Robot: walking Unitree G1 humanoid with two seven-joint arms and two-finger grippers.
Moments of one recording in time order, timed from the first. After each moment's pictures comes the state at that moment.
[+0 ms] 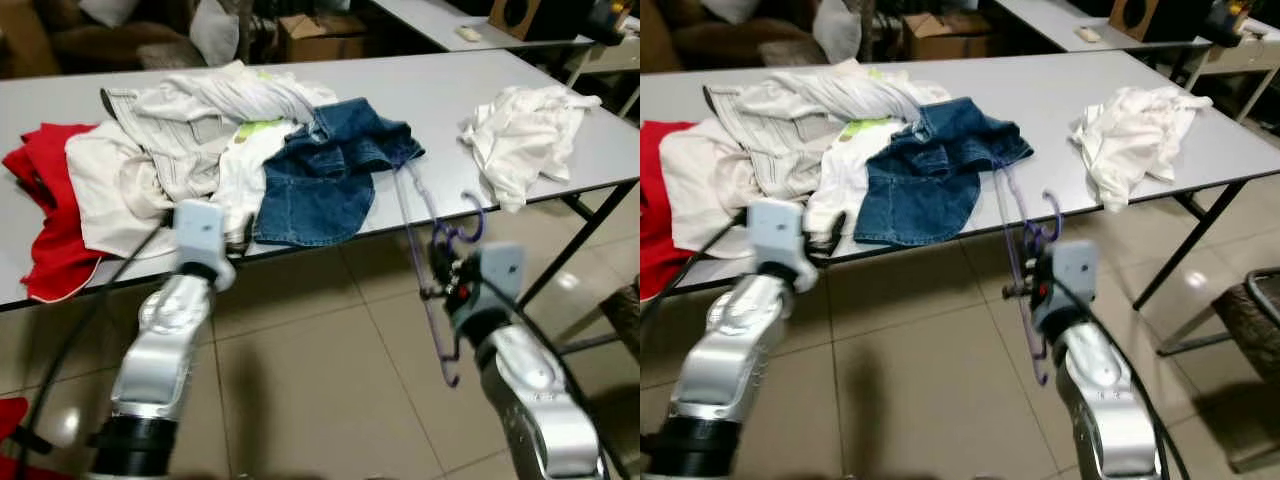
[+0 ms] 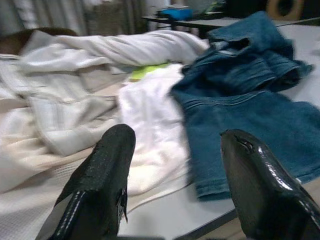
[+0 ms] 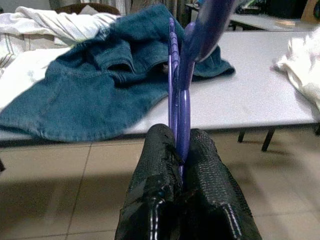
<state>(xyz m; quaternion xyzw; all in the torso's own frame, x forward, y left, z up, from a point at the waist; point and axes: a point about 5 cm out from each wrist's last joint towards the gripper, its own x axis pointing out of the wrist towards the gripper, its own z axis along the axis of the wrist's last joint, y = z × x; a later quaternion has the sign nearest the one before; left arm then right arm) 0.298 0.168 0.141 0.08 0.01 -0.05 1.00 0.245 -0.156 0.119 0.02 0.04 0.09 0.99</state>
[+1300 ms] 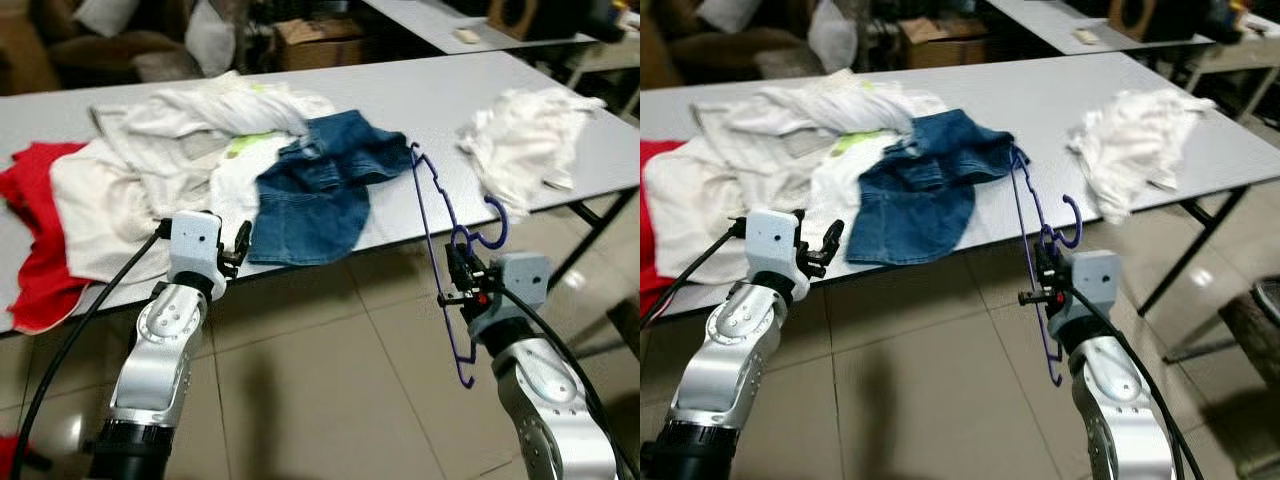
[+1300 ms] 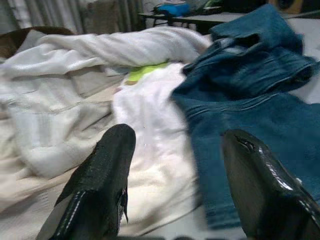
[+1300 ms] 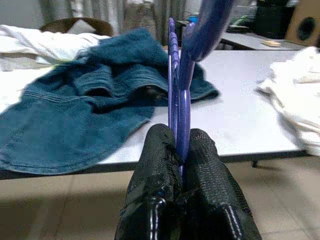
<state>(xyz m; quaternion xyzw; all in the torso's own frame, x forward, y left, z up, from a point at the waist) 0.294 0.174 0.129 0.08 0.02 -0.06 0.99 0.241 -0.165 0.127 0.01 0.01 0.09 1.00</state>
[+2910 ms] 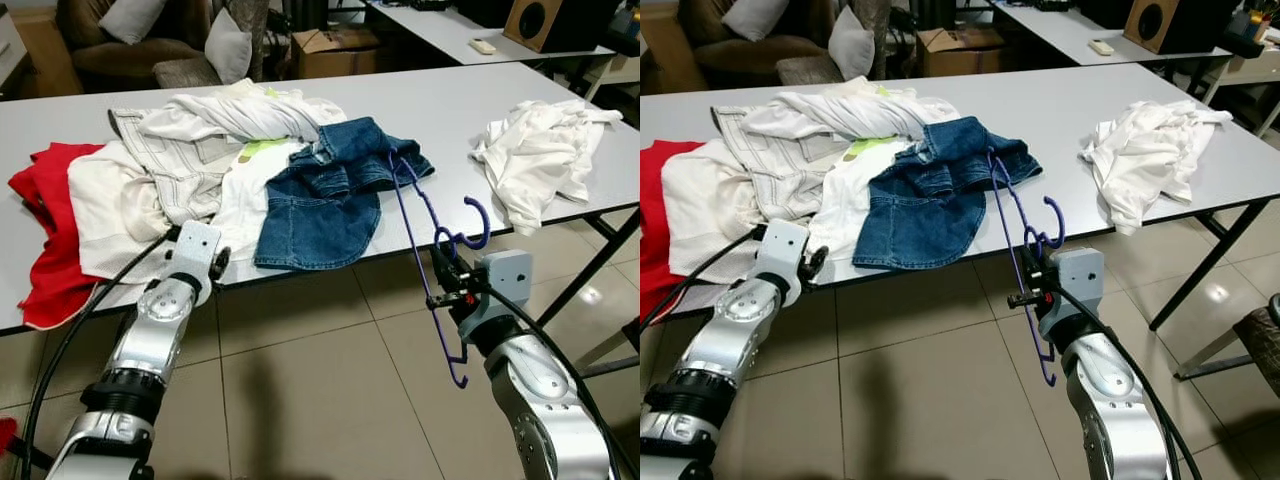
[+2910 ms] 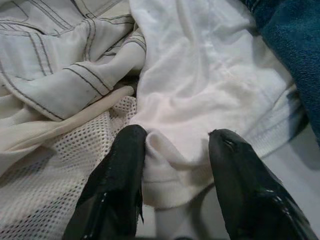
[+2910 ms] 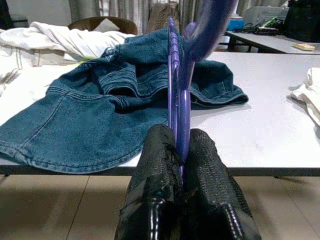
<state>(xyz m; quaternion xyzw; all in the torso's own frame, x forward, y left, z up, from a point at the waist) 0.328 0.206 0.082 0.17 0.15 -0.06 0.97 0.243 -0.160 0.124 0.00 0.02 0.12 0.99</state>
